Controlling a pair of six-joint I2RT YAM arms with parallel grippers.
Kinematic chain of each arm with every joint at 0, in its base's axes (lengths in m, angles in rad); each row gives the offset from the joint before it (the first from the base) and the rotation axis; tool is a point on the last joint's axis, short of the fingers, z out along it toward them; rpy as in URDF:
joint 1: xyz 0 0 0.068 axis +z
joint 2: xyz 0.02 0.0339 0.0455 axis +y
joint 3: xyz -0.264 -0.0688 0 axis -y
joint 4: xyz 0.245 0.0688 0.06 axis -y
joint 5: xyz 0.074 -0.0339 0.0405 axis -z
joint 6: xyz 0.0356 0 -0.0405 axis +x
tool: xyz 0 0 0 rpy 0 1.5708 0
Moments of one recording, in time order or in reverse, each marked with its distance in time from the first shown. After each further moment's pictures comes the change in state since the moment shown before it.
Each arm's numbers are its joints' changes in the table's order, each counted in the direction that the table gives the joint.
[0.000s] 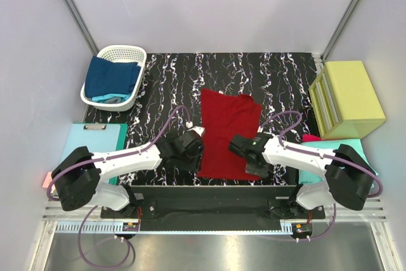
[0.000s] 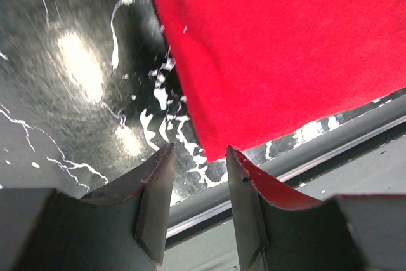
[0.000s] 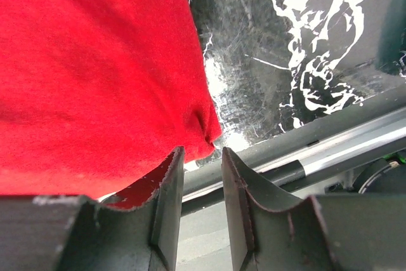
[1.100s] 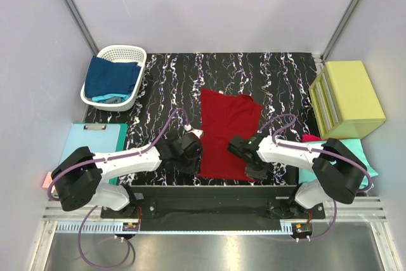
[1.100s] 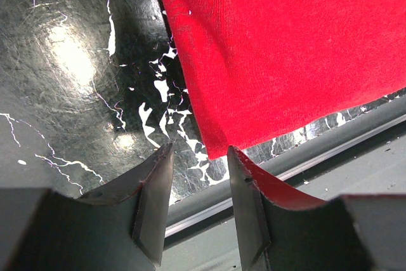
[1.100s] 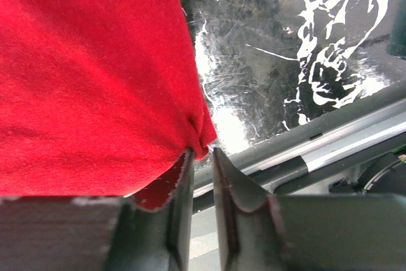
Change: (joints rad) left arm 0.003 0.000 -0.038 0.027 0.024 -0.027; right arm -0.023 0.082 -0.021 0.026 -0.070 -0.015
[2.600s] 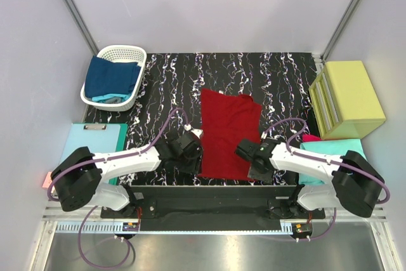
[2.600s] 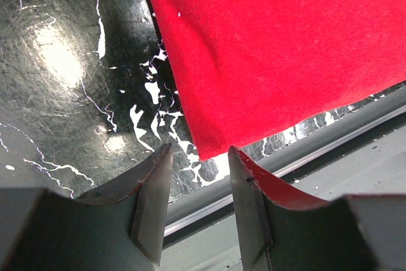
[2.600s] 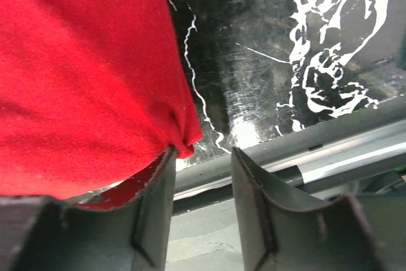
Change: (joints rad) left arm 0.010 -0.010 -0.014 0.032 0.031 -0.009; right arm -0.002 -0.185 -0.113 0.066 -0.002 -0.031
